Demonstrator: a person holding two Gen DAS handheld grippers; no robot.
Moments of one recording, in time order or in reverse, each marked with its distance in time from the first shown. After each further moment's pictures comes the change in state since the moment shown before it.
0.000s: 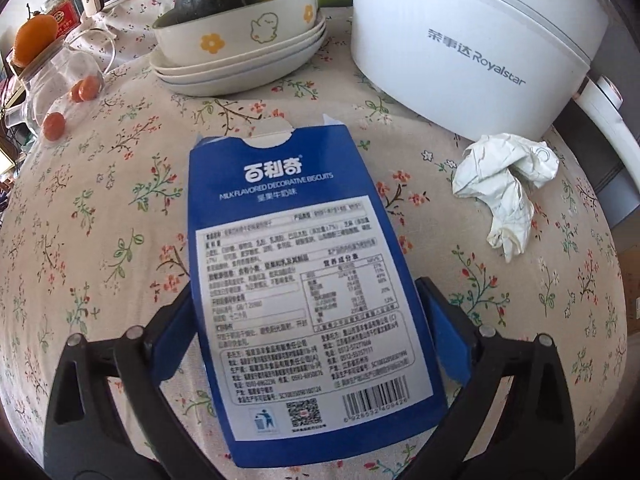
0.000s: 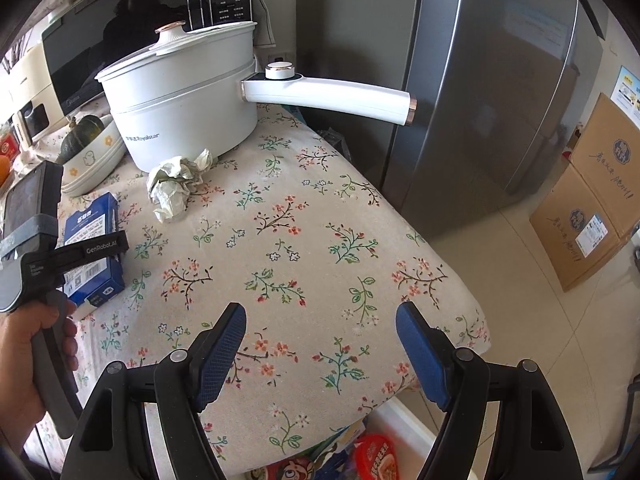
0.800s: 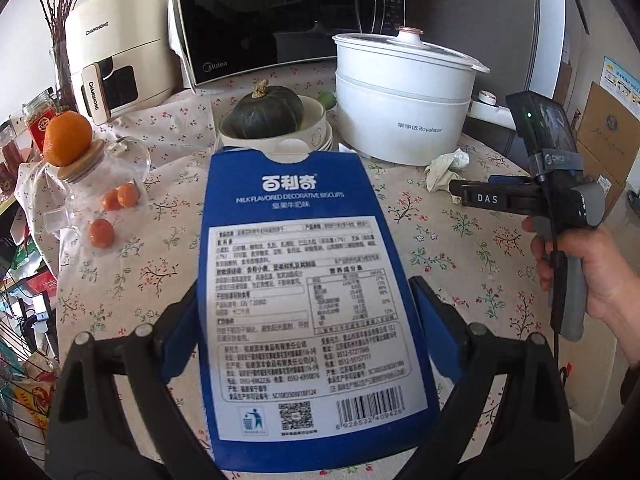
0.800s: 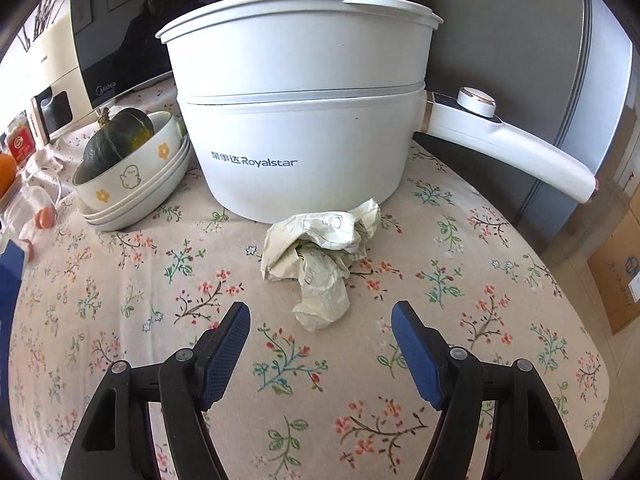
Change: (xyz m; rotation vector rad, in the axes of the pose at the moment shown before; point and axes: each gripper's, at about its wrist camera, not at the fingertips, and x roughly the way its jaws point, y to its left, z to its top) left arm -0.101 0.114 -0.027 0.343 -0.289 -0.210; right arm 0.090 0.160 0.068 -0.039 -0.067 0.103
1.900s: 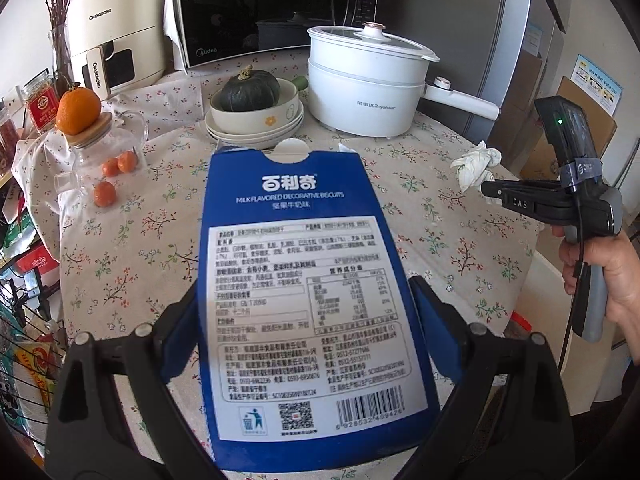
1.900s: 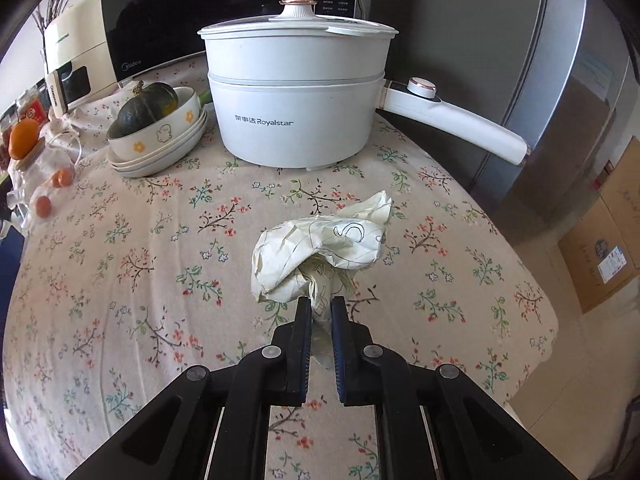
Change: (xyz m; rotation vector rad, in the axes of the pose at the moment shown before) left arm -0.071 -0.009 -0.036 -0.003 0.076 -0.119; right arm -0.110 -0.014 -0.063 -0.031 0.085 -0.071
